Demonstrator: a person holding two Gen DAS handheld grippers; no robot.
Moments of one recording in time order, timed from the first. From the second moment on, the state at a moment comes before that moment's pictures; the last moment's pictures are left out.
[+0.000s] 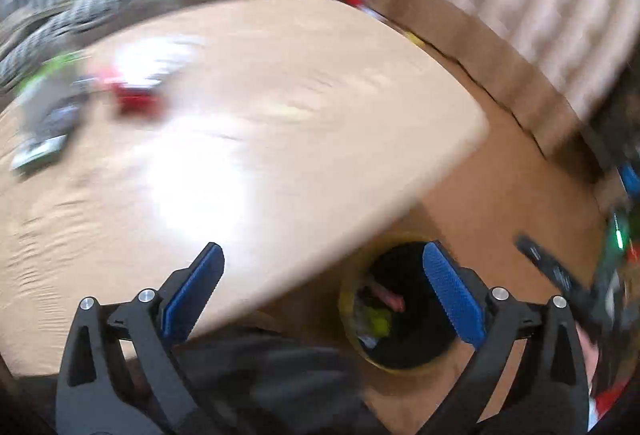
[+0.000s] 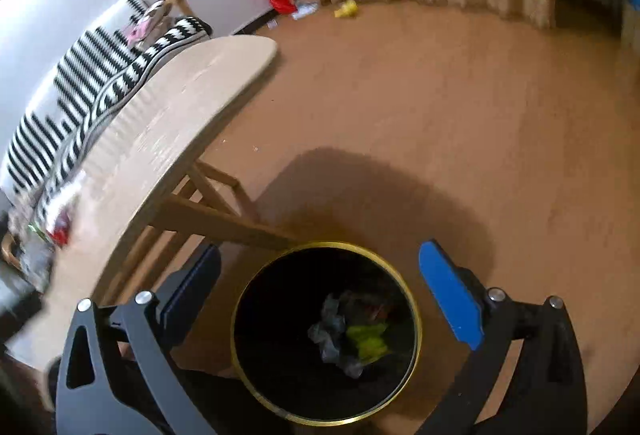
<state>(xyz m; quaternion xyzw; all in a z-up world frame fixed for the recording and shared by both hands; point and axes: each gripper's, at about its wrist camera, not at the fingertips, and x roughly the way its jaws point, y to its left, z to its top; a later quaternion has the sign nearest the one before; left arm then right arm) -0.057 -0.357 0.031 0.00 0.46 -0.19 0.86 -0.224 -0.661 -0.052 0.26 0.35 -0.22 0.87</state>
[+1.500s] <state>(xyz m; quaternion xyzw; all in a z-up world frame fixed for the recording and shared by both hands) 0.180 -0.107 0.019 0.08 0.40 -0.15 0.90 0.190 -0.352 -0.016 0.16 0.44 0.07 0.88</state>
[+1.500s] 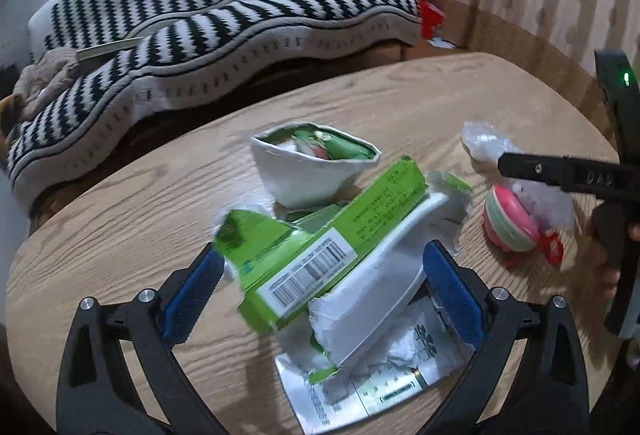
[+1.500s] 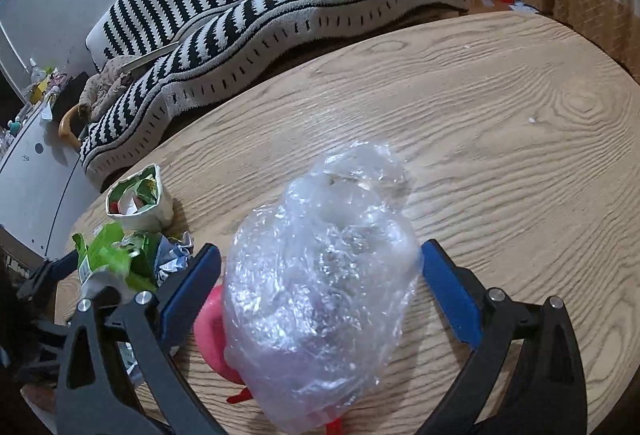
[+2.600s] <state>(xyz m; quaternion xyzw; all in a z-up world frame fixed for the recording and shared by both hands) 0.148 -0.051 0.057 -0.10 0.41 -0.10 0.90 0.162 -0.352 0.004 0.16 0.39 0.06 0.90</state>
